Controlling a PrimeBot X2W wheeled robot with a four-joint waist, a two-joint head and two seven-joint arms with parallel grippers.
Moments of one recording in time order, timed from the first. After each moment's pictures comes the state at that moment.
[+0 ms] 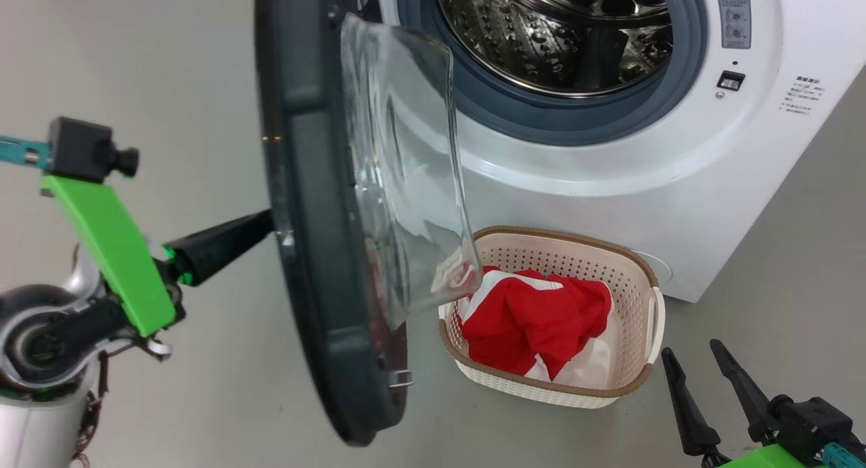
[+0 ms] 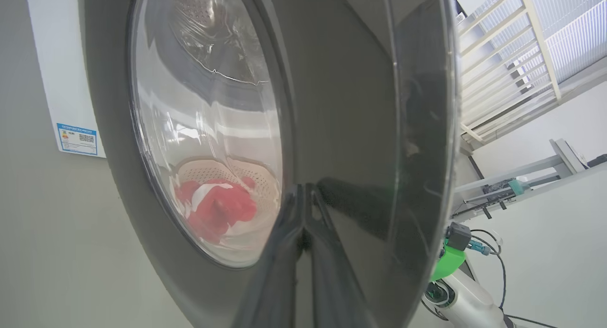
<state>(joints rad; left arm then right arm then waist) -0.59 0.39 -0.11 0.08 -1.33 -0.12 0.90 0.10 -0.12 0.03 0.18 0.34 0.12 -0.26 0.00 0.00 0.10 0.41</state>
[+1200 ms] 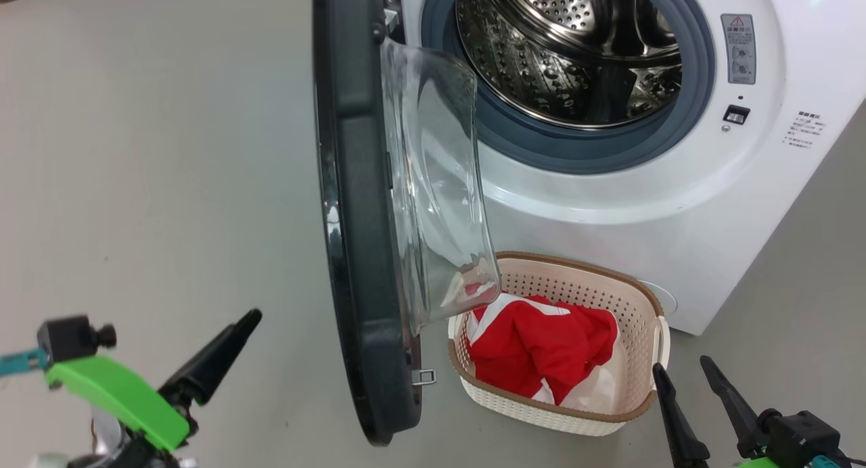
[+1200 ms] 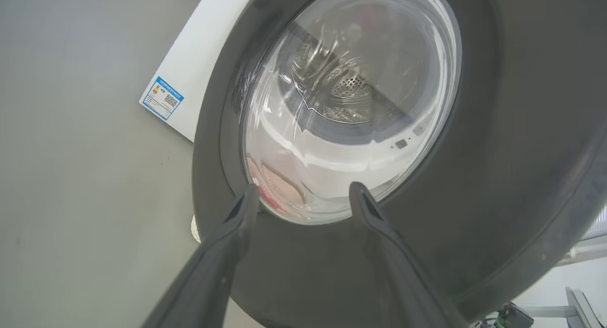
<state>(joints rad) -0.24 0.38 -0.15 0.20 -1.35 -0.12 0.37 0.12 -0.09 0.03 0.19 0.34 0.12 -0.26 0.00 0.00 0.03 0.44</state>
